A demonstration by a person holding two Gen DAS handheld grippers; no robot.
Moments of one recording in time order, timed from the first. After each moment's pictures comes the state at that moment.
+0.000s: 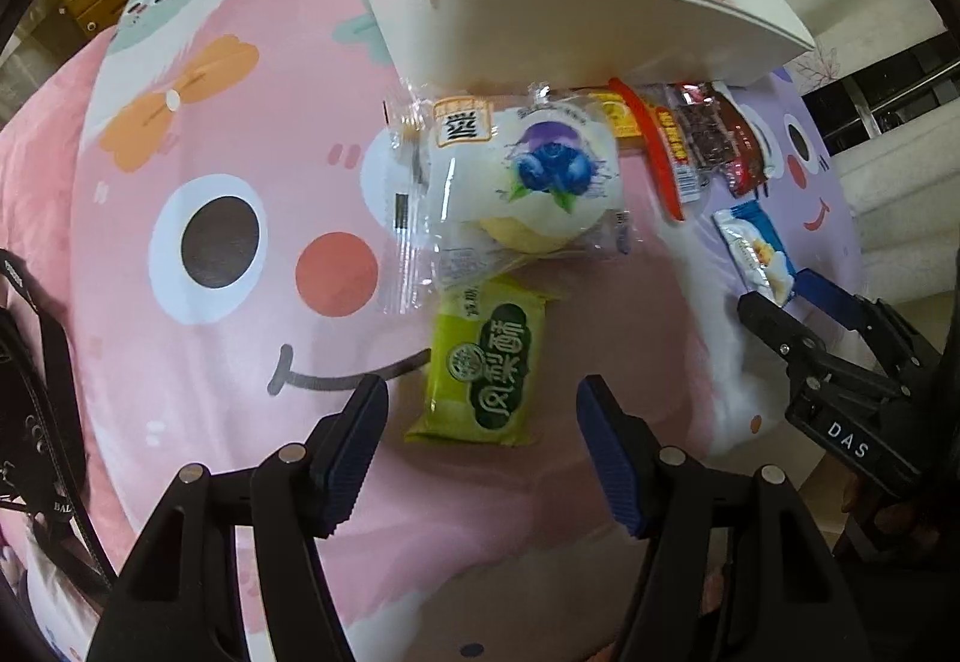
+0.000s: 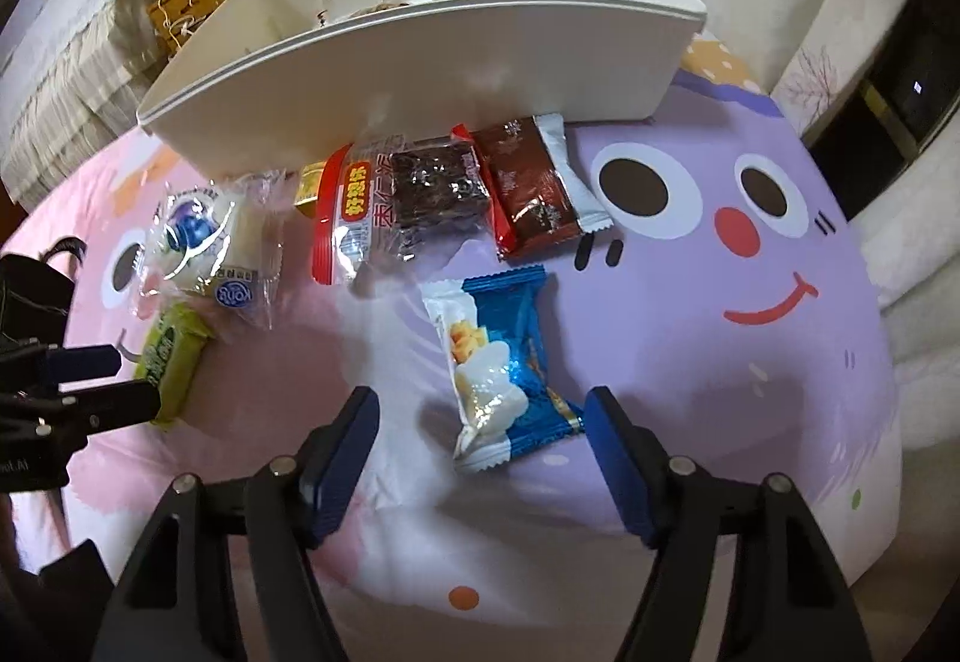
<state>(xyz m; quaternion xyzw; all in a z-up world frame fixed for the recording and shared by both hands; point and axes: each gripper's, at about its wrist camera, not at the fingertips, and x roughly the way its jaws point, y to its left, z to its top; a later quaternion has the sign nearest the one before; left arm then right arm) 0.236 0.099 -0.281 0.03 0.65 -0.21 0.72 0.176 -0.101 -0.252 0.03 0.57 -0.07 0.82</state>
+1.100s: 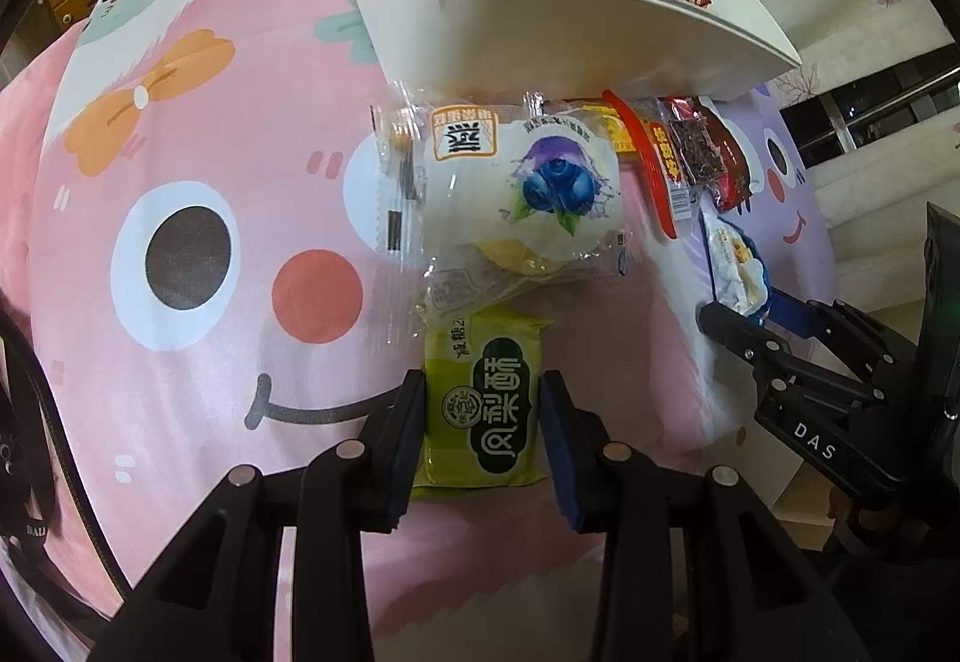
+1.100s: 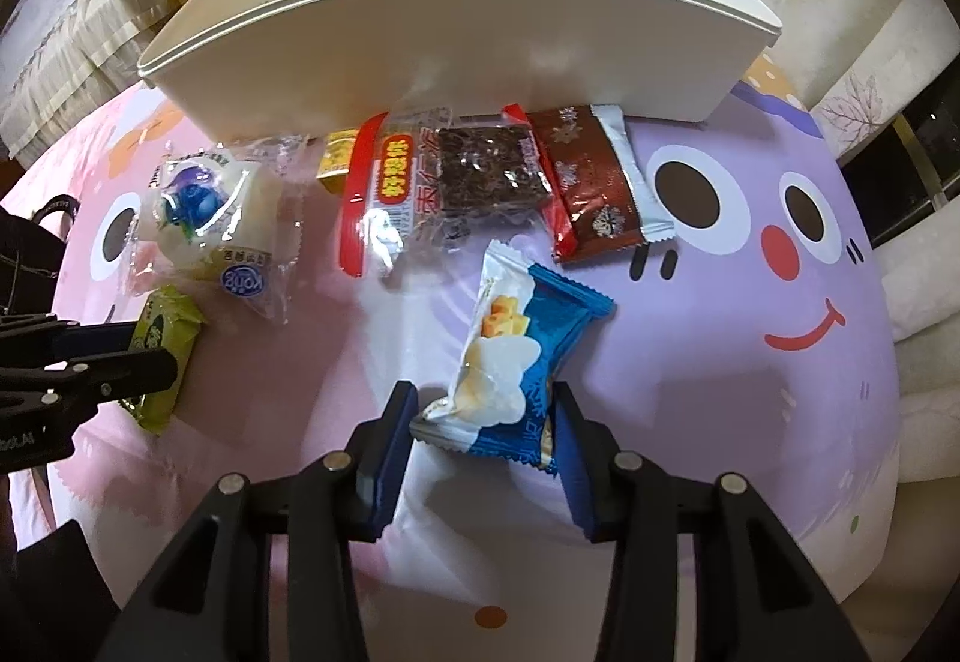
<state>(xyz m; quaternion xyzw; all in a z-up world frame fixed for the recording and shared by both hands) 0.243 0.106 -0.287 -0.01 0.65 -0.25 0.72 0.185 -0.091 -0.262 0.01 0.60 -0.04 0.80</state>
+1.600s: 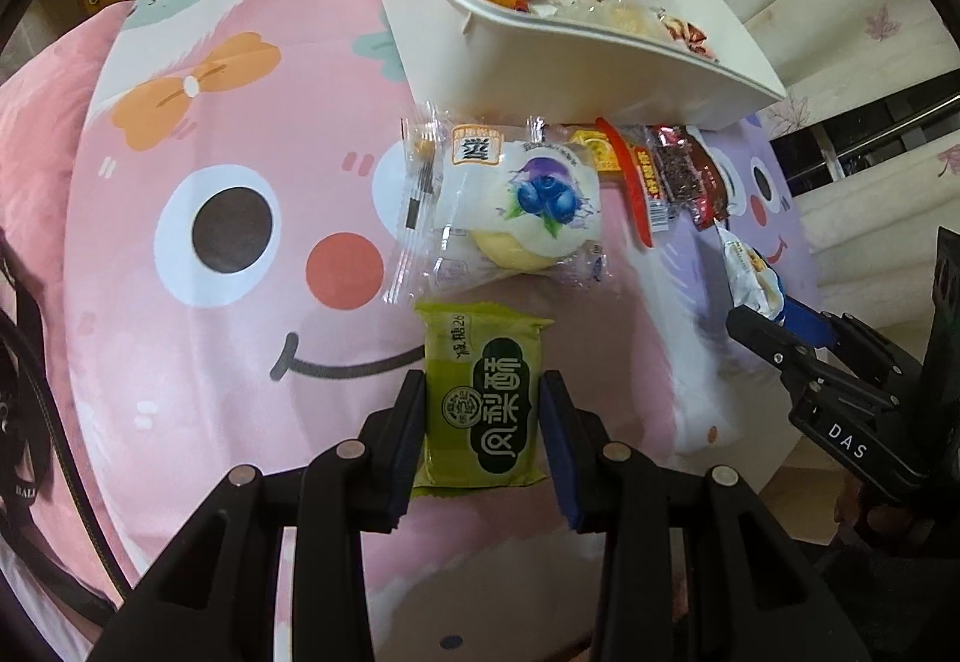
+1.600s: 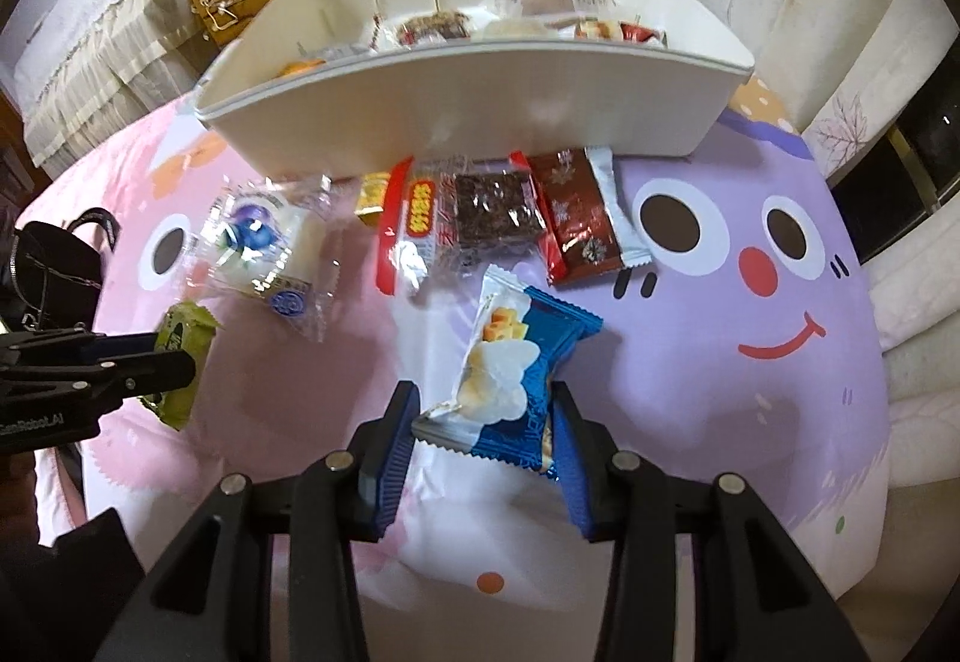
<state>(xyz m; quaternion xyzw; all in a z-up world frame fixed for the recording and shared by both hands) 0.228 0.126 -0.260 -0.04 0.64 -0.23 0.73 0.171 -0.098 -0.222 0.03 0.57 -0.01 0.82</state>
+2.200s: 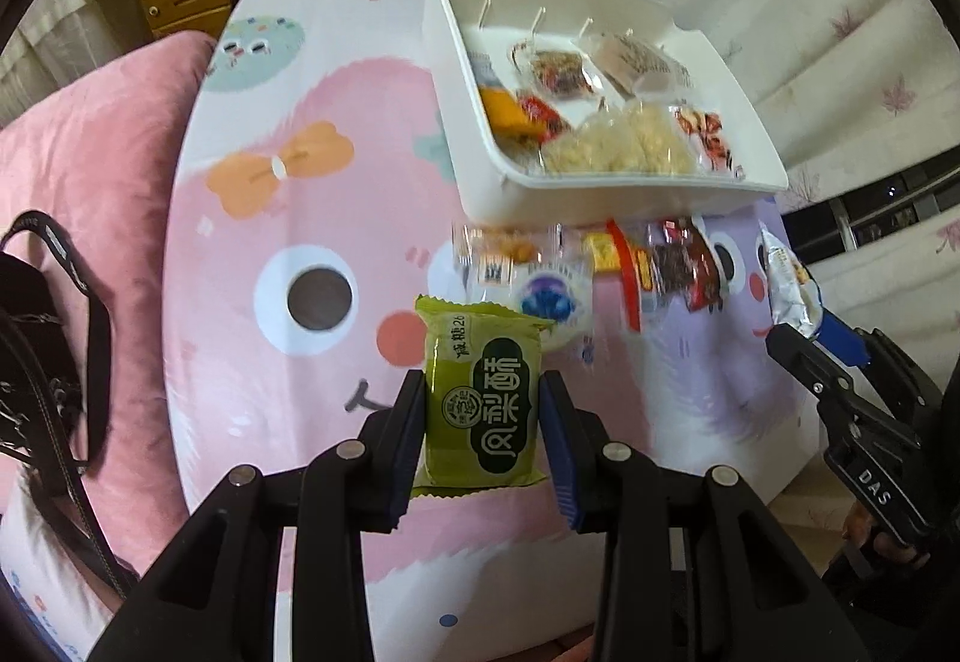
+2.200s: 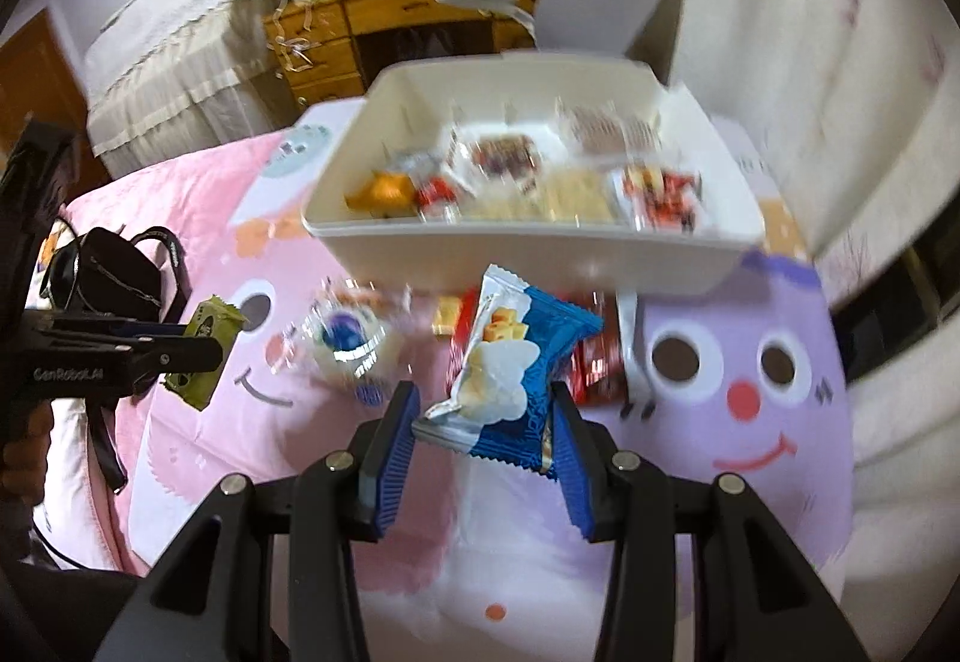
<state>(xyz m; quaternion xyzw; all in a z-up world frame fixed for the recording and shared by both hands) 0.247 0.141 -0.190 -0.04 0.61 -0.17 0.77 0.186 -0.088 -0.150 -0.01 0.49 0.07 0.87</state>
